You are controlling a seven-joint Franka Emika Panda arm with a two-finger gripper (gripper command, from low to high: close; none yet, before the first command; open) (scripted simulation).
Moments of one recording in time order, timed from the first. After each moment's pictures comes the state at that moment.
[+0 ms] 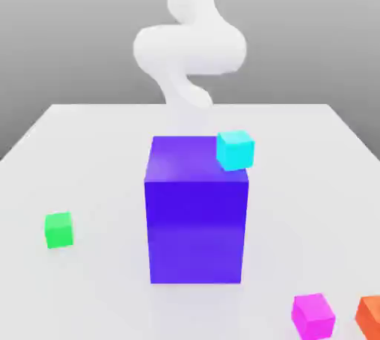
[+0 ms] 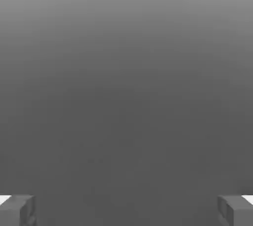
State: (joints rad) arm 0.06 -0.72 -0.03 -2.30 0.02 2.33 0.69
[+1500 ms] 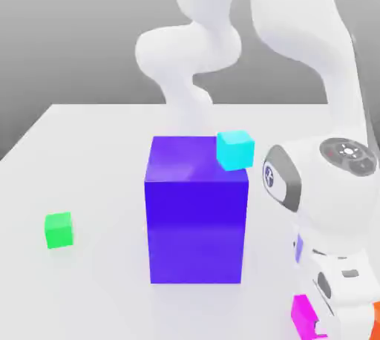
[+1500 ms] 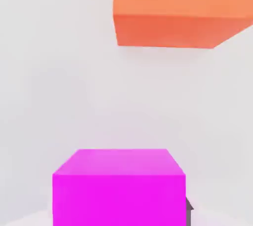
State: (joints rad) arm 0.48 0.48 -0.07 -2.34 0.10 2.81 -0.61
